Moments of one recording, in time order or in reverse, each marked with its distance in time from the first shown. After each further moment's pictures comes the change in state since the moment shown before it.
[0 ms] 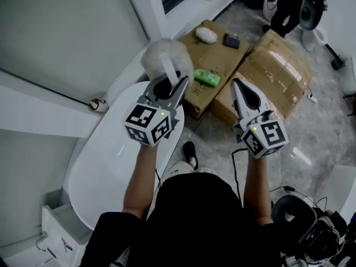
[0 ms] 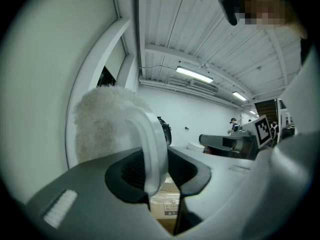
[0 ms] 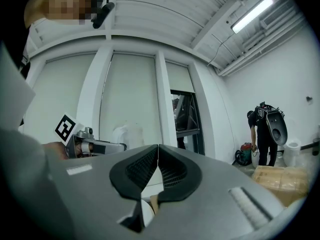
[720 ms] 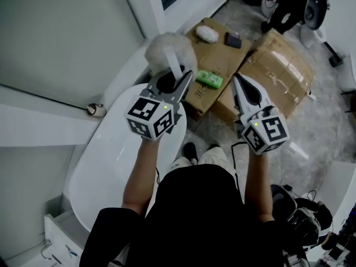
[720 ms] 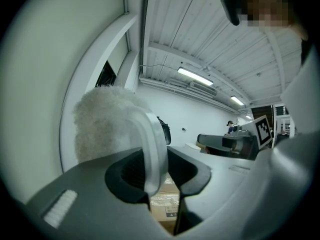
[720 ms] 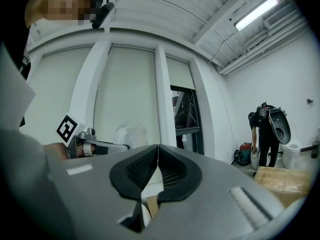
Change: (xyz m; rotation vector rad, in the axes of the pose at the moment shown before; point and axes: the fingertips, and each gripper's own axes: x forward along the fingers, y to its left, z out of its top) left arm 0.036 0.062 -0.006 -0.042 0.001 -0.055; right arm 0.070 -0.005 -0.011 -0.020 0.028 -0.021
